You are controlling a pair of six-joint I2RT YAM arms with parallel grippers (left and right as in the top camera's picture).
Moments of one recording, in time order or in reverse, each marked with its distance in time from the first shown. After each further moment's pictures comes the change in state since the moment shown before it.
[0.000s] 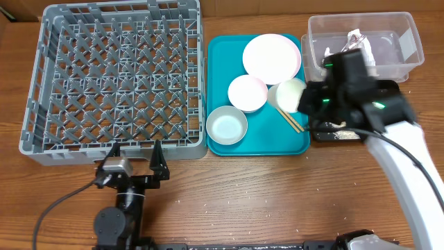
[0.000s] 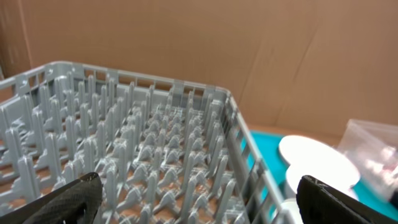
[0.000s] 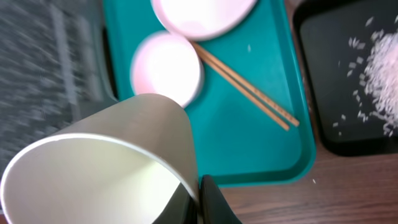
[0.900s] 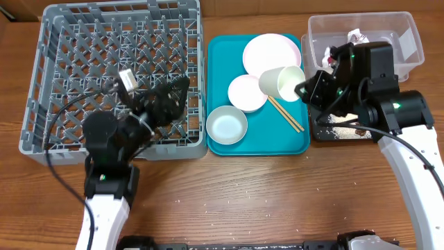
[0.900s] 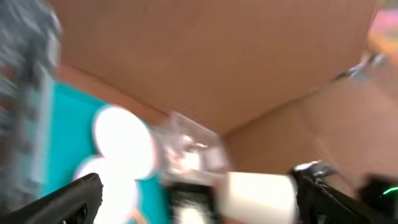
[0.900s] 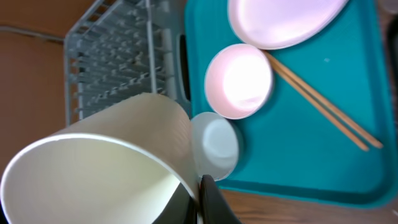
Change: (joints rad) left arm 0.005 0.982 0.501 0.412 0.608 -0.733; right arm -0.079 0.001 0.002 0.118 -0.293 -0.005
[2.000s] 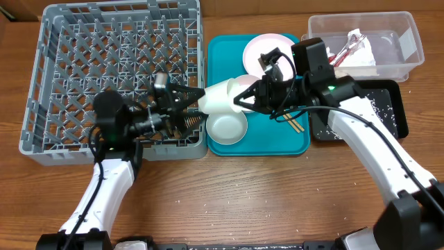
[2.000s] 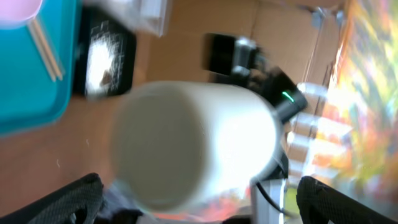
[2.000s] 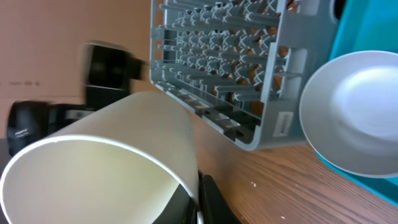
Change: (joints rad) left arm 0.061 0.323 0.001 0.312 0.704 -0.595; right arm 0.178 0.263 -0.032 0.293 -0.484 0.031
